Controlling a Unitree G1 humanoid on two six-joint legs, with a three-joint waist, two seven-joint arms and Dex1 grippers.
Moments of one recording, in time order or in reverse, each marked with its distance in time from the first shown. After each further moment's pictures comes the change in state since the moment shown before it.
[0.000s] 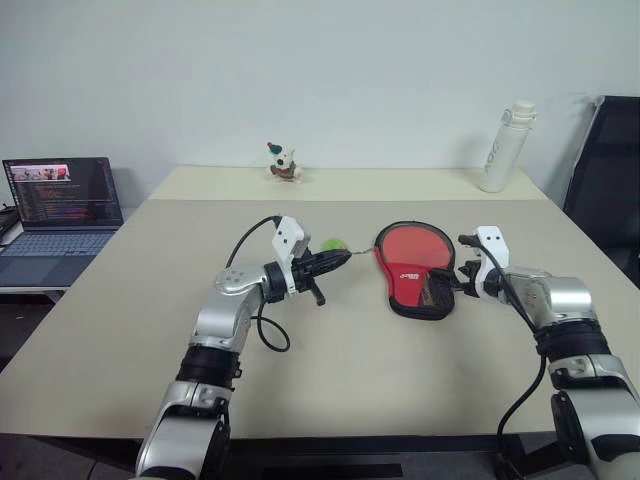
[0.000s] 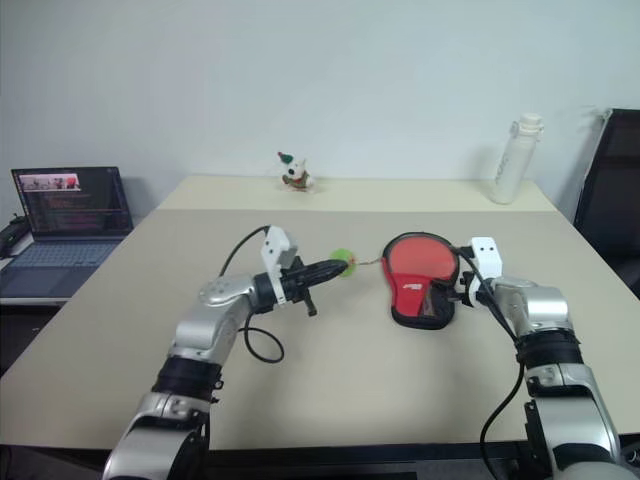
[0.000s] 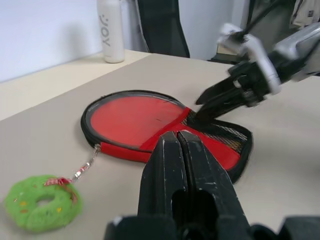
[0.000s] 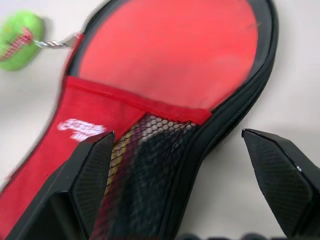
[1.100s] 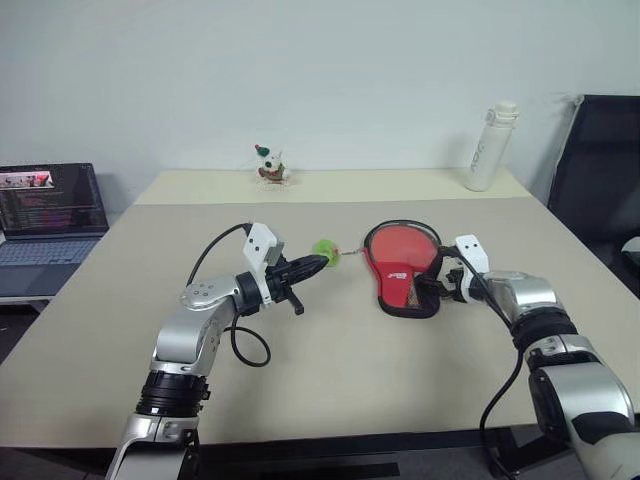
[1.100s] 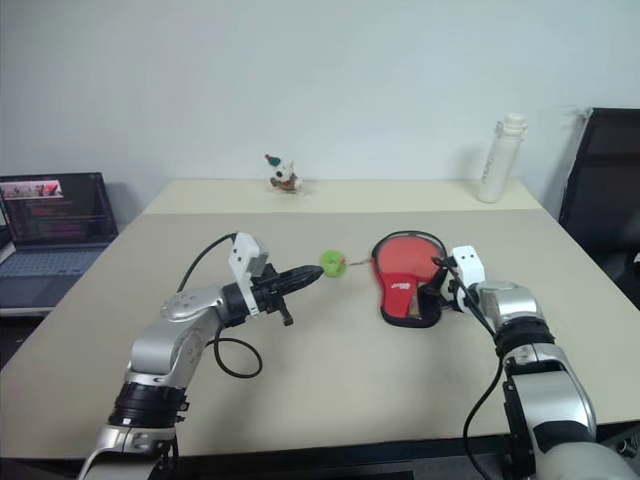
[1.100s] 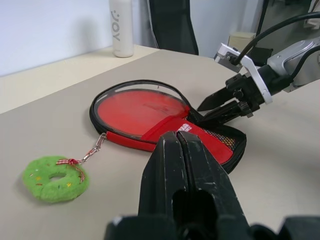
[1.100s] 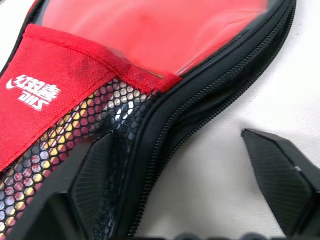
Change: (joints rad) left arm 0.118 0.104 0.035 -0.197 -0.087 0.114 0.068; right arm -0.114 0.077 0.054 0.316 -0.202 -0.204 0.137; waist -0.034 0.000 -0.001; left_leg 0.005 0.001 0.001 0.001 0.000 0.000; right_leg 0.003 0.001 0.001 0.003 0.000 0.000
